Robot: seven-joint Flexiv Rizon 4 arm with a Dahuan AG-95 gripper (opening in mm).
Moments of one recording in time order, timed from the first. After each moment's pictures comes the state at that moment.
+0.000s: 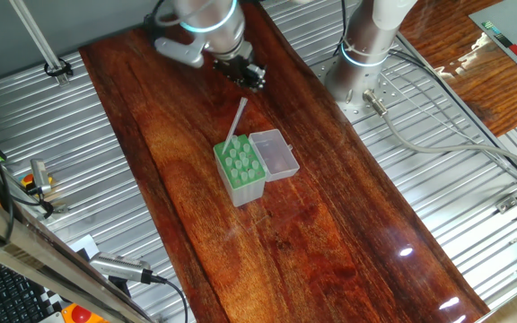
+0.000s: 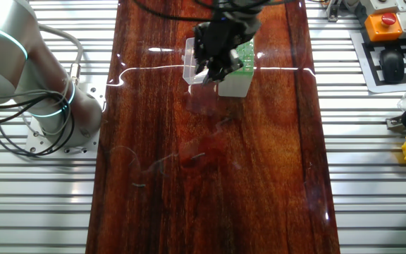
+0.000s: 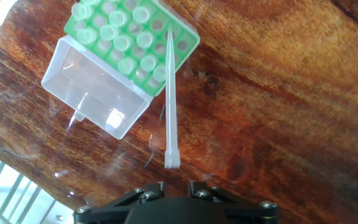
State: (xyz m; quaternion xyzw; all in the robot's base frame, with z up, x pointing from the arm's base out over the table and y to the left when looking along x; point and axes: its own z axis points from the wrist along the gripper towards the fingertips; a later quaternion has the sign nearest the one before) arm 0.353 0.010 0.217 0.30 -0.94 0.00 0.15
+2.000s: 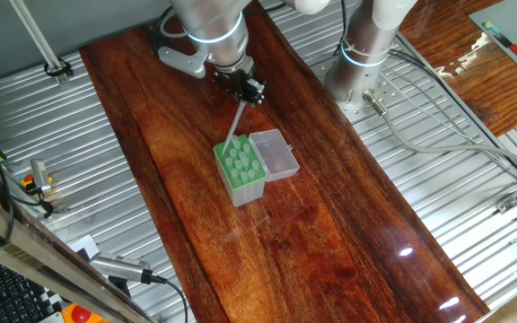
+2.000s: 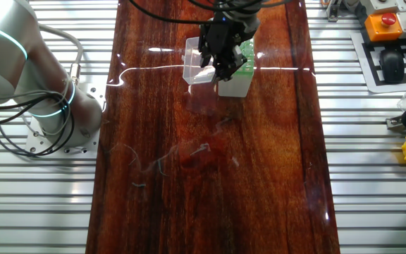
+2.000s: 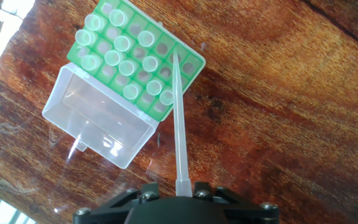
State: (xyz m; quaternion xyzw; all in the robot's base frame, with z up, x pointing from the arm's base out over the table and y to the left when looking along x) arm 0.375 0.032 0.200 0.29 -0.95 0.00 0.13
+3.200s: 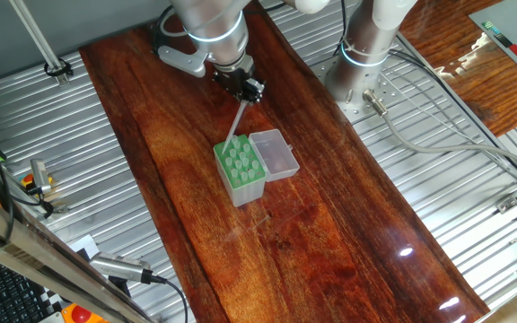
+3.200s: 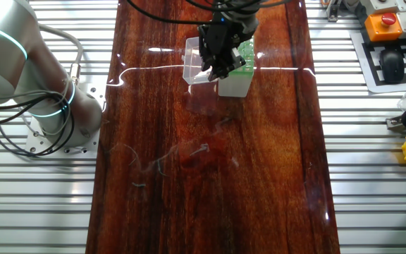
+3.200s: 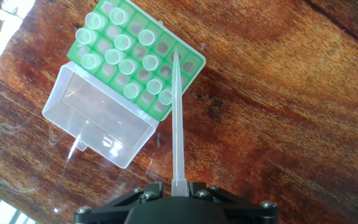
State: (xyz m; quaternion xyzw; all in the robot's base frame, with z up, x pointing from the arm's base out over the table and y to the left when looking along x) arm 0.375 0.029 0.200 0.29 -0.95 0.00 0.13
